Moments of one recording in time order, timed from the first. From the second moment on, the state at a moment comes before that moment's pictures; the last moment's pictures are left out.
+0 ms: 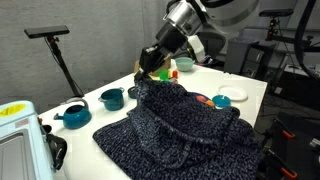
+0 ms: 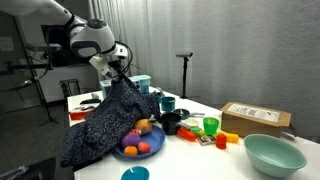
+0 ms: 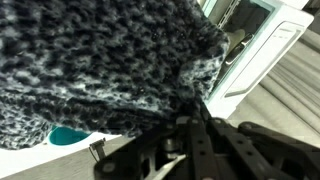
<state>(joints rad) 0.23 0.09 0.25 -2.07 0.91 2.72 -0.46</state>
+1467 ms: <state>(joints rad) 0.00 0.11 -0.10 -2.31 0.20 2.56 -0.15</state>
